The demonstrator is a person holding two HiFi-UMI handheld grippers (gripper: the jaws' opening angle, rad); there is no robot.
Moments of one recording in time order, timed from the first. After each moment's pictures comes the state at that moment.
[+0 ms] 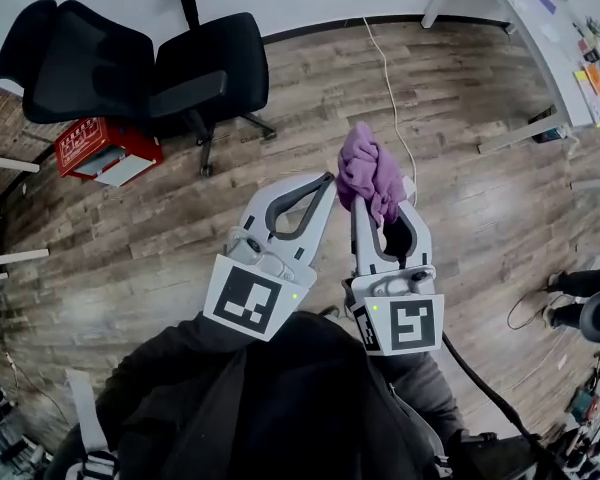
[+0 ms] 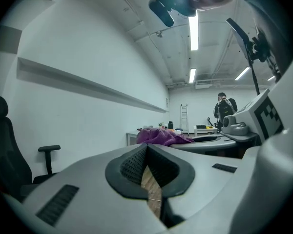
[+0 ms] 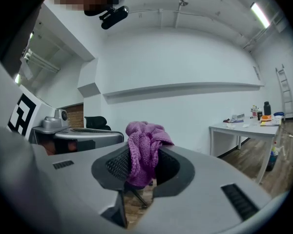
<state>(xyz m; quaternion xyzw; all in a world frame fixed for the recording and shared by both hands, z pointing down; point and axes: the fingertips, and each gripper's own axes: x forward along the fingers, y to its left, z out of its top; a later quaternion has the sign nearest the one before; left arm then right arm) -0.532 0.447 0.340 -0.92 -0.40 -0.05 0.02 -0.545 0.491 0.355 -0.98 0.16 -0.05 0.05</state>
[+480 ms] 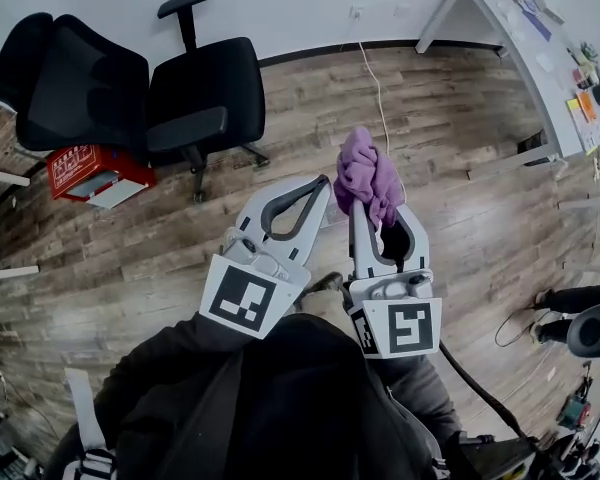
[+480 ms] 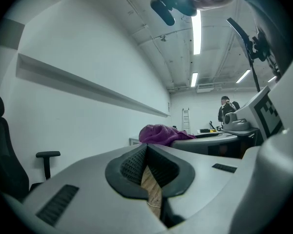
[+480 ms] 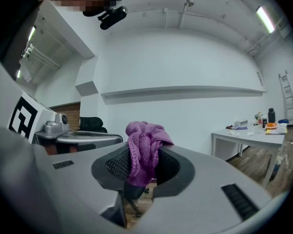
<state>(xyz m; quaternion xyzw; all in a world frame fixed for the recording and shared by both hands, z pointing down) -0.449 0.416 0.322 -0.92 -0.40 -0.03 0.00 -0.465 0.465 0.330 -0.99 0.16 -0.04 0.03</state>
